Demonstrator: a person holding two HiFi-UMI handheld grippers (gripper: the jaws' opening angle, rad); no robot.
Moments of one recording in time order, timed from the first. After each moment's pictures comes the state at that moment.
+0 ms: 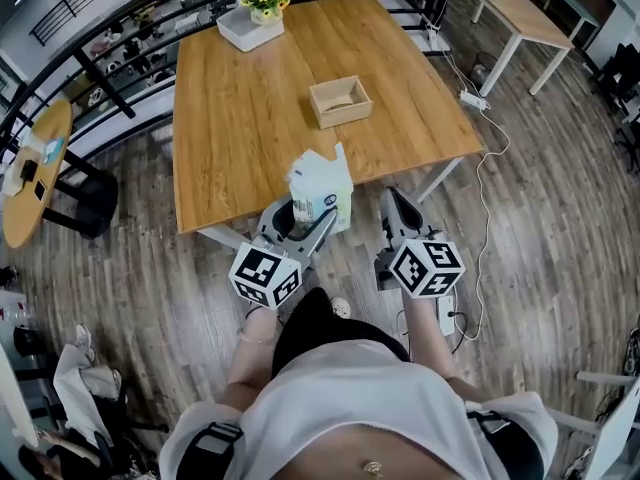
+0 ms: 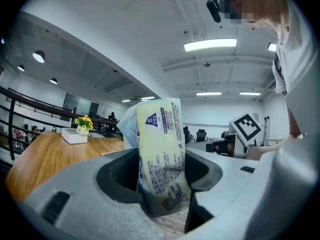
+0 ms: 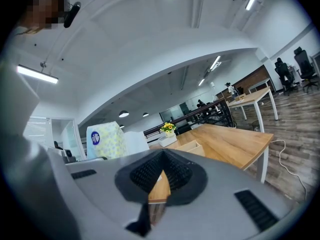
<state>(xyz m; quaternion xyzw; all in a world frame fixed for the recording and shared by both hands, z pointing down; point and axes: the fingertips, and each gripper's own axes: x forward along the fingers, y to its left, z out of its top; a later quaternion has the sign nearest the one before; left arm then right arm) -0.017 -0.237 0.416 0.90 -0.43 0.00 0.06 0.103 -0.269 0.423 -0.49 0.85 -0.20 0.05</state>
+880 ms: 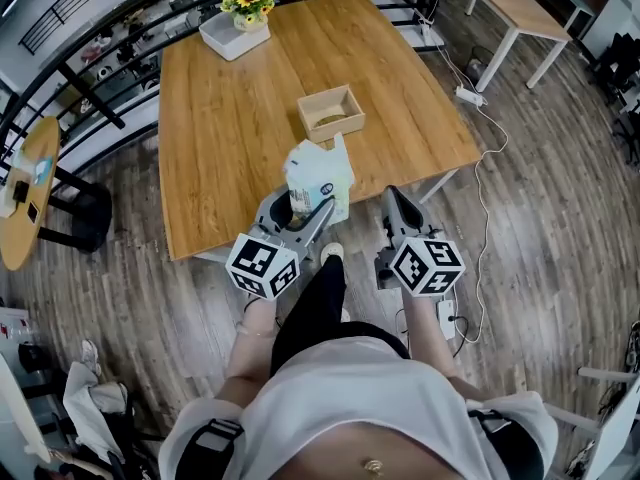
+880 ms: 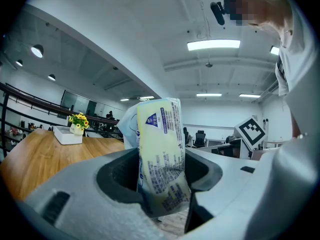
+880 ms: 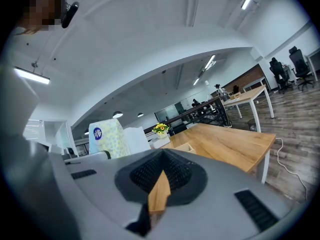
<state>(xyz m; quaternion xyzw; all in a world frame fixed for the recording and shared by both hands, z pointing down) -0.010 -0.321 0.420 0.90 -0.42 -0.01 0.07 0.119 -0.336 0.439 -0.51 0.83 -0.22 0.05</state>
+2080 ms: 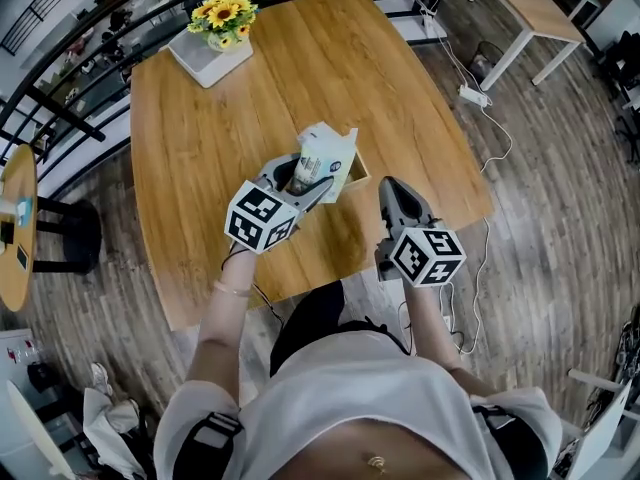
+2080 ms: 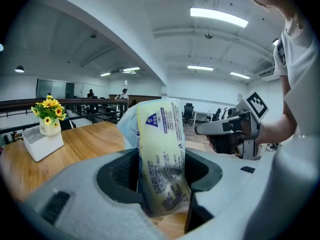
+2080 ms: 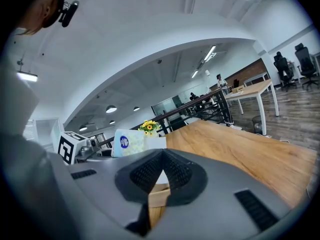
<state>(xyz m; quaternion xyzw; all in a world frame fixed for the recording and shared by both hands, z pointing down) -0.016 -0.575 0.480 0.93 -0.31 0.16 0.10 0.099 -0.551 0.458 -0.51 0.83 -0.24 0.02</state>
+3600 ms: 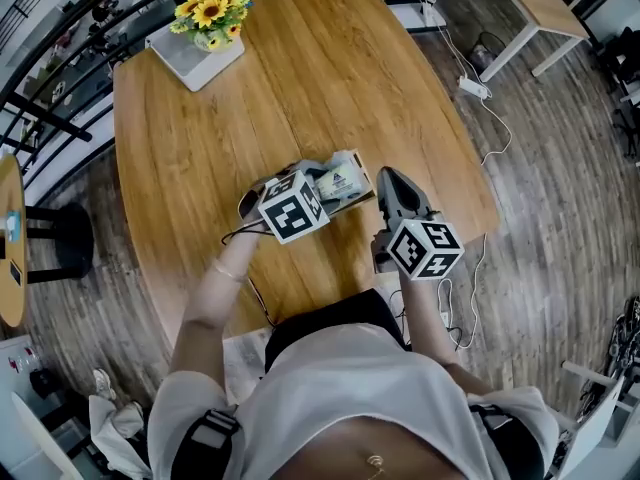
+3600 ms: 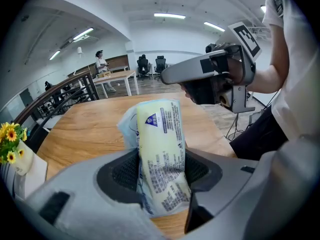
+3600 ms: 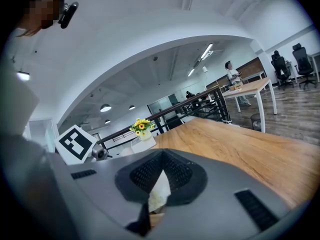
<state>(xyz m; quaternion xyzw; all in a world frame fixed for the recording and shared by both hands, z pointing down) 0.004 -0.594 0.574 0.89 -0.12 0.44 0.06 0.082 -0.620 0.476 -0.53 0.81 -0.25 0.01</state>
